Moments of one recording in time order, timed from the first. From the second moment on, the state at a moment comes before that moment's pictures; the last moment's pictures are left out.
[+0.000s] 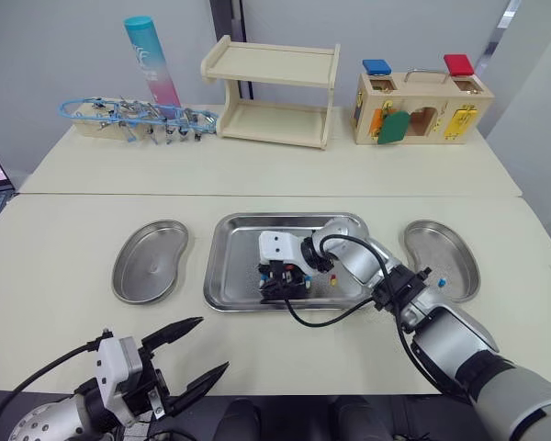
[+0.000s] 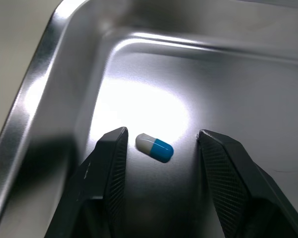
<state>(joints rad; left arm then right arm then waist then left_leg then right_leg) 0.57 0.52 0.30 -0.43 -0.55 -0.05 -1.08 -0.96 -0.19 0.61 0.55 -0.08 0.25 1.12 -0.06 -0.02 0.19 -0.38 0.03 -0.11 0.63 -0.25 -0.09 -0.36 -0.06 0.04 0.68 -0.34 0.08</state>
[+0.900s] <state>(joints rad) 0.55 0.52 0.29 -0.42 -0.55 -0.06 -1.07 -0.89 -0.22 0.52 0.36 -0.06 0.32 1.18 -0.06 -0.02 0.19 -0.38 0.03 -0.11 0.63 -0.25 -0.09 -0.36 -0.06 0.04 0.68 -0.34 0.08</state>
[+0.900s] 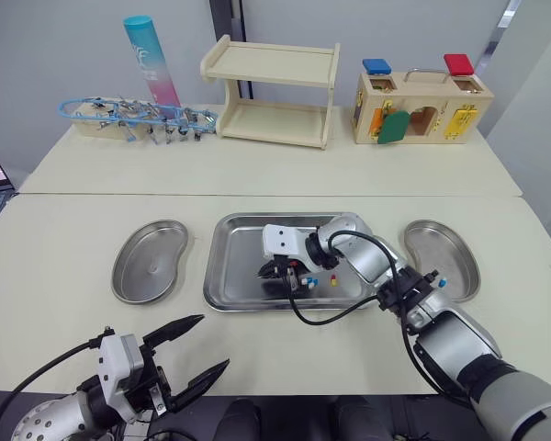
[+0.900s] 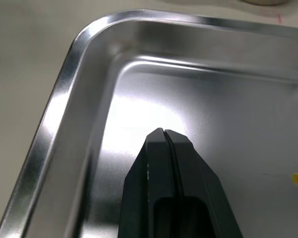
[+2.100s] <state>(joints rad) 0.48 0.58 0.47 -0.32 -0.53 0.04 -0.87 -0.46 -0.70 0.10 -0.31 0.23 0.51 1.19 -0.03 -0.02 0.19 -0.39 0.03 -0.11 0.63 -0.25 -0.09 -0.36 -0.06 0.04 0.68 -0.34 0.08</state>
